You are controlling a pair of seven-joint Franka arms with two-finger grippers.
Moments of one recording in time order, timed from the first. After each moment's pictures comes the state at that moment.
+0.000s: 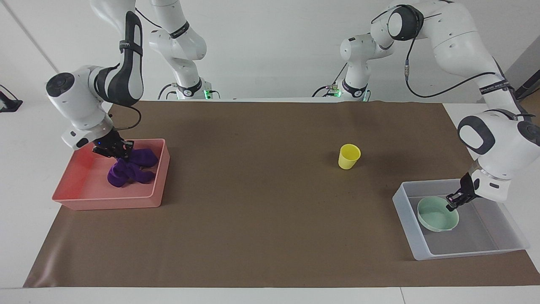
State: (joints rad) left arm 0.10 0.50 0.01 -1.60 -0.07 2.26 -0.04; right arm -0.26 0.05 0.01 -2.18 0.01 2.20 -0.34
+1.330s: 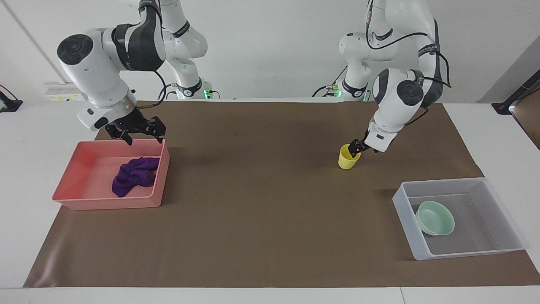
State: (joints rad) left arm -0.30 -0.03 -0.01 -2.31 -0.04 2.16 -0.39; right arm -0.02 -0.02 0.03 -1.79 0.04 1.69 -0.02
